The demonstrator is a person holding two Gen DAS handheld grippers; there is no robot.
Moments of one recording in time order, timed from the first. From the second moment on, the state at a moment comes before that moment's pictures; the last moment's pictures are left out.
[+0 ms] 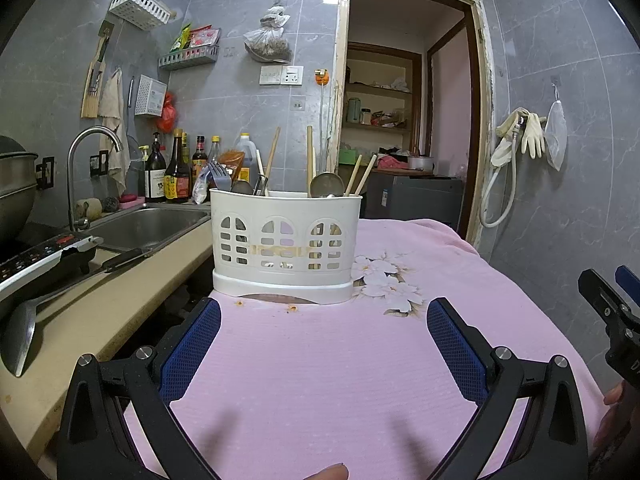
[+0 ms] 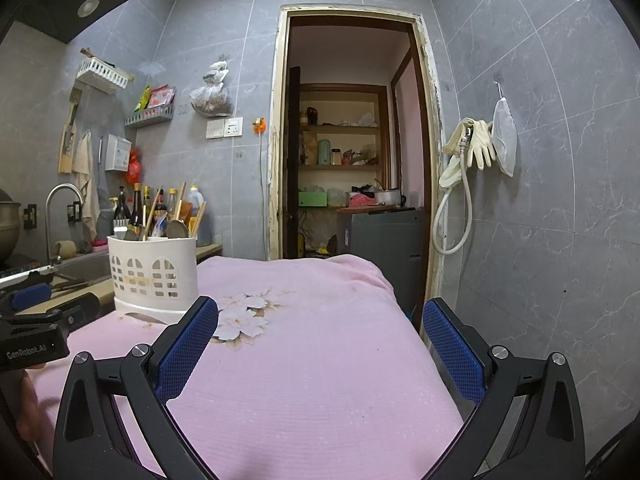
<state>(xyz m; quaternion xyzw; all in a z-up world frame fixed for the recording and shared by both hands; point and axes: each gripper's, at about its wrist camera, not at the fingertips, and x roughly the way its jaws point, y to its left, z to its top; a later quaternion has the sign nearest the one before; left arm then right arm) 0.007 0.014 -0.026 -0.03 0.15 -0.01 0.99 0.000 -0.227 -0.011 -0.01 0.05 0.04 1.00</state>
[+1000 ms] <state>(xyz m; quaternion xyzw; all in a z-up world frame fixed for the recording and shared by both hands) 0.007 0.015 -0.023 -0.04 0.14 -0.01 0.99 0.000 -0.228 -0.010 -0.01 0.05 0.04 1.00</state>
